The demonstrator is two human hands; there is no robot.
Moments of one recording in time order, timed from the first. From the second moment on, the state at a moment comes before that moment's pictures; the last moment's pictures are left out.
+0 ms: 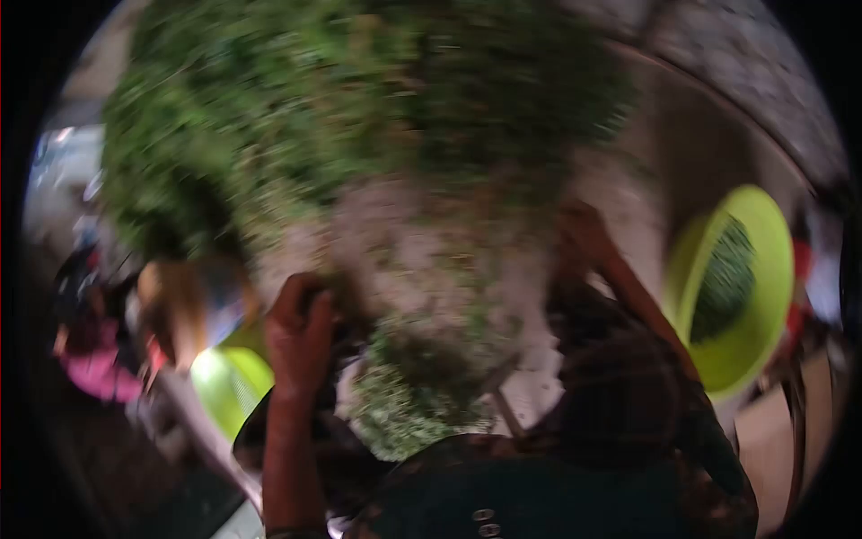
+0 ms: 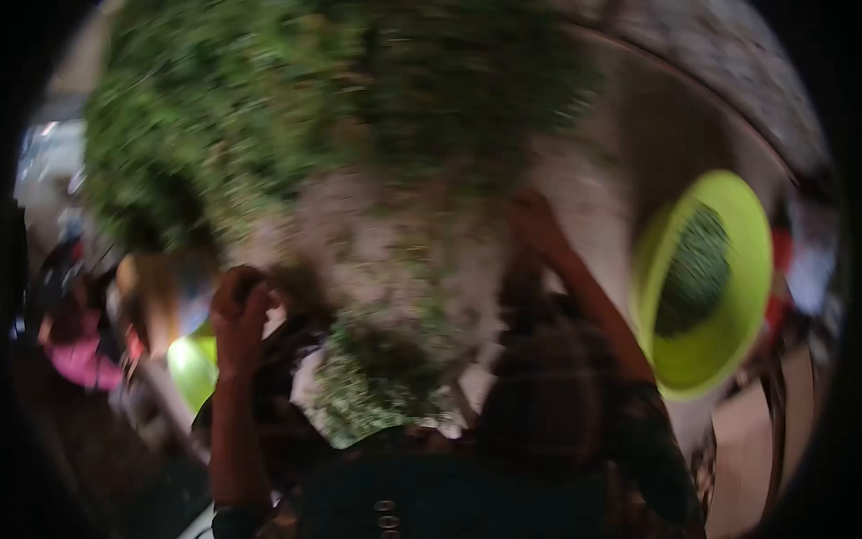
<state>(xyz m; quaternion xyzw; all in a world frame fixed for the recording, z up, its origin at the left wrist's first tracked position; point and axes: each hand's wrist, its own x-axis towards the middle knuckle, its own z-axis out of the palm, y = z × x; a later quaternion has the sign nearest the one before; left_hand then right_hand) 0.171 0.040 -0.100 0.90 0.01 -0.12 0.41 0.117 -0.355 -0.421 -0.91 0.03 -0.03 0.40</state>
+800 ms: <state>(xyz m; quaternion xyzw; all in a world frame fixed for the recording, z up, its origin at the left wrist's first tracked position) 0.235 -0.177 -0.361 0.82 -0.08 -0.31 0.47 0.140 -0.343 -0.381 -0.83 0.18 0.03 0.54</state>
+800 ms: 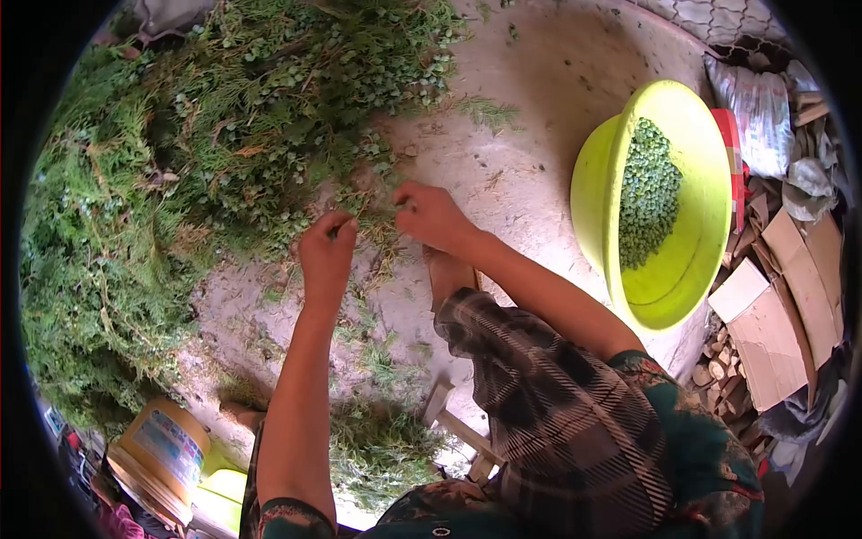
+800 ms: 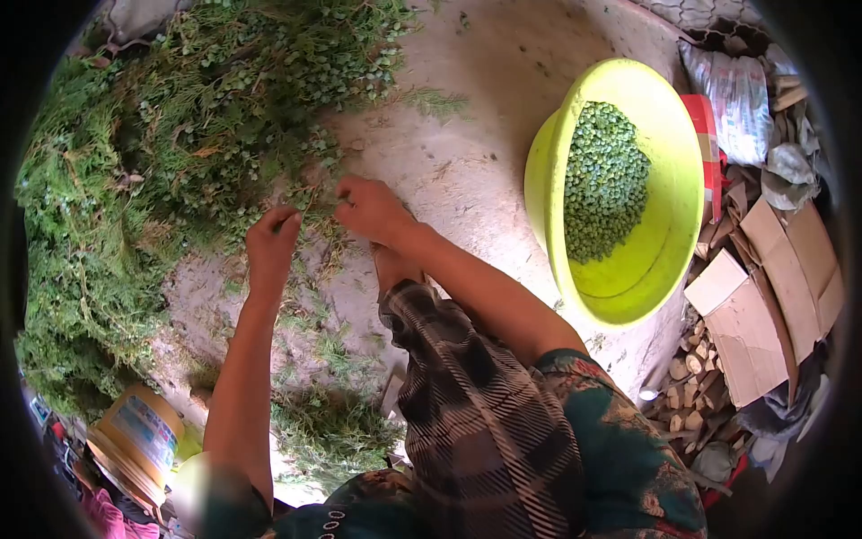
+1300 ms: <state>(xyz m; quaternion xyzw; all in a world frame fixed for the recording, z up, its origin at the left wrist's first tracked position) 0.258 -0.201 -0.311 0.80 -0.02 -0.35 0.50 0.122 -0.350 -0.347 -0.33 0.35 0.05 0.88</state>
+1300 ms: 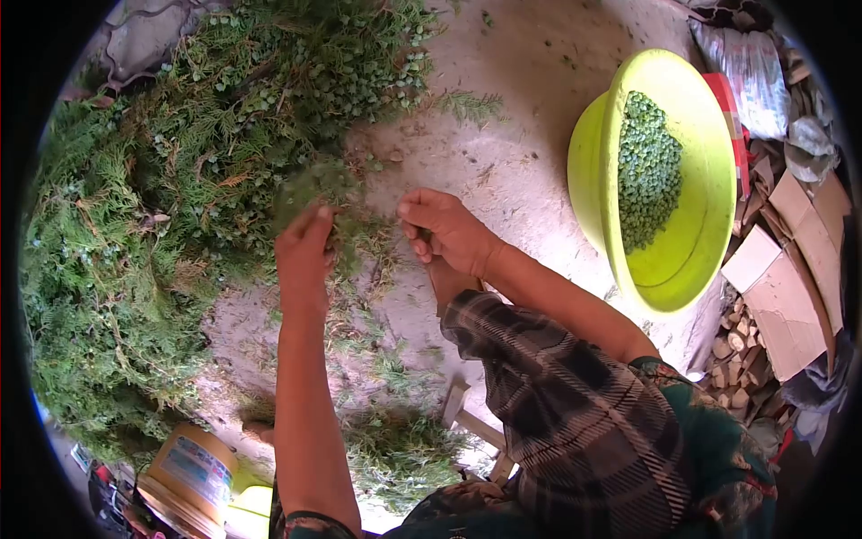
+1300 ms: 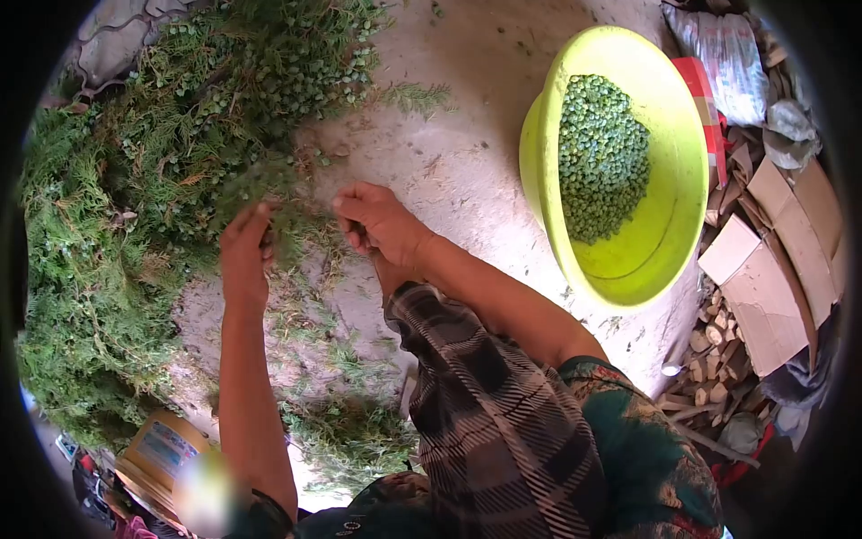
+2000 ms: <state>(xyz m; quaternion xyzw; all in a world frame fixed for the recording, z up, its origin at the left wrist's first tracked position) 0.226 -0.156 -0.284 0.46 0.08 -0.43 0.78 0.153 -0.324 -0.297 -0.47 0.10 0.17 0.86</state>
